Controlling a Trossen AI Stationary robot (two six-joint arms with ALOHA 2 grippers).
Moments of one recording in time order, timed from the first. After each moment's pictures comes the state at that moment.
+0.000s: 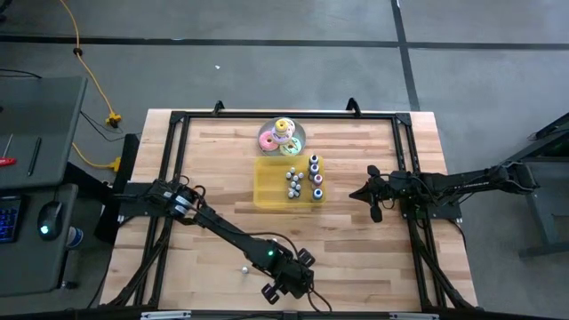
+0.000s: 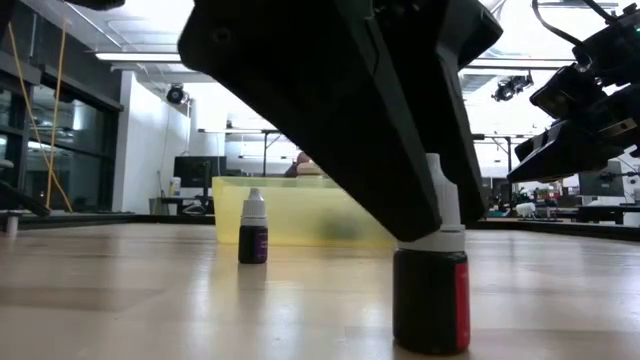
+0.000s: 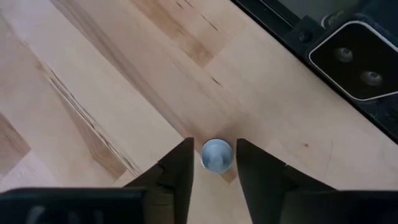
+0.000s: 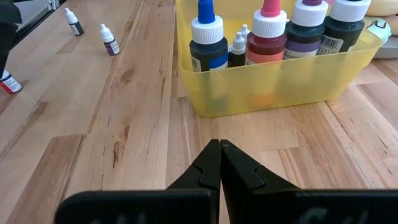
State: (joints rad) left arm -0.51 2.27 1.87 -0.63 0.03 0.31; right arm 0.00 0.49 0.01 0.05 0.01 0.13
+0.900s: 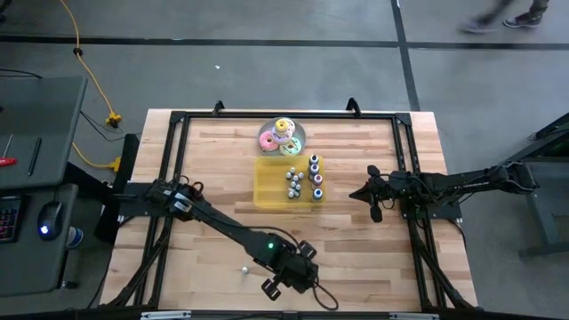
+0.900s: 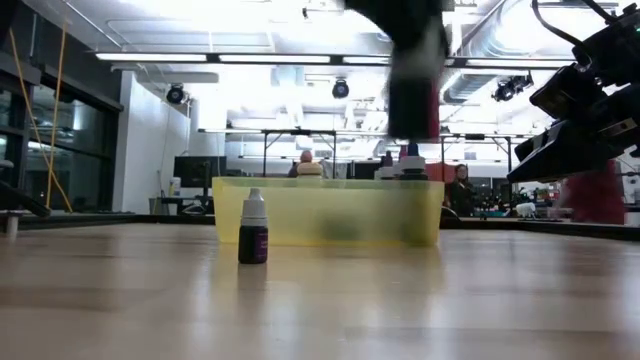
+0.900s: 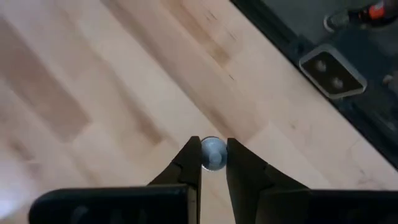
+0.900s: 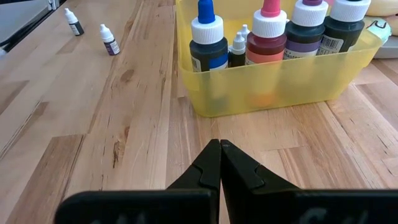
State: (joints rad) left arm -0.49 2.26 2.07 -0.91 0.02 0.28; right arm 0.00 0.49 0.01 0.05 0.01 0.13
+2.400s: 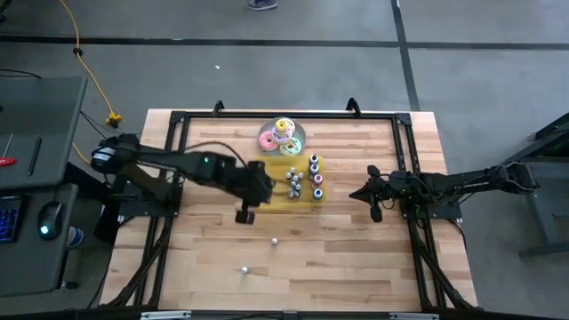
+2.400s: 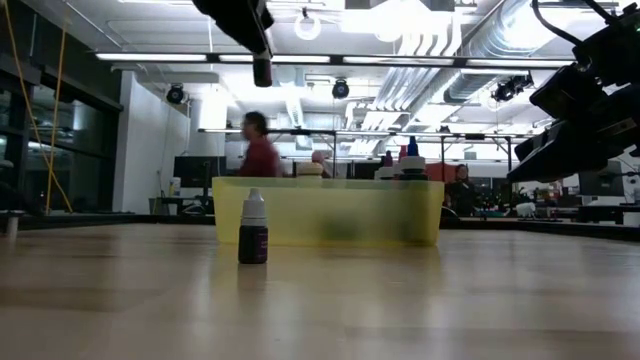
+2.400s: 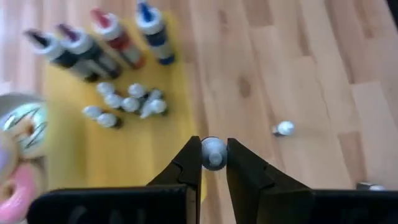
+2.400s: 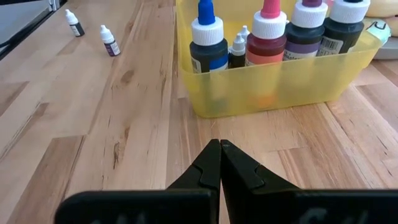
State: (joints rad) left arm -0.15 1.47 1.35 -0.82 -0.06 0.05; right arm 0.00 0.49 0.01 0.05 0.01 0.13
